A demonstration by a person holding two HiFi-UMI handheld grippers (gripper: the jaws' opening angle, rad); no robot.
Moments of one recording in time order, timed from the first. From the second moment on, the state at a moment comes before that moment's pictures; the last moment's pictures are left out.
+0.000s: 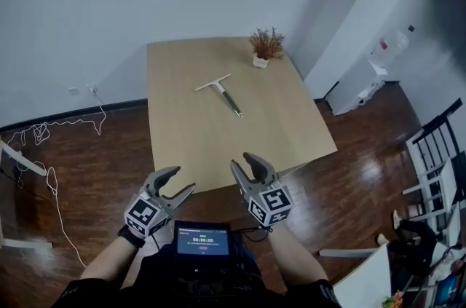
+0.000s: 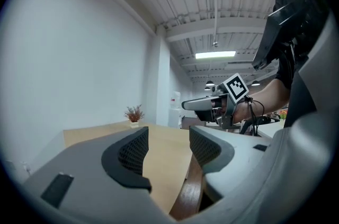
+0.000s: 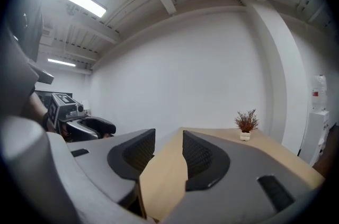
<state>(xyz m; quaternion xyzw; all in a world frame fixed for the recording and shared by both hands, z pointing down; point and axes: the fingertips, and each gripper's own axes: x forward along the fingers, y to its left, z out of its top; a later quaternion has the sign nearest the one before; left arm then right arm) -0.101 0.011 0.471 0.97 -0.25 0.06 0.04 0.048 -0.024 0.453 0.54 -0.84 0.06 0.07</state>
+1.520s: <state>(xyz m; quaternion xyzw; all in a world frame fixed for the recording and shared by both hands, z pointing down) -0.066 0.060 0.477 0.96 -0.28 0.07 0.05 0.099 0.062 0.474 0.54 -0.83 0.11 0.06</state>
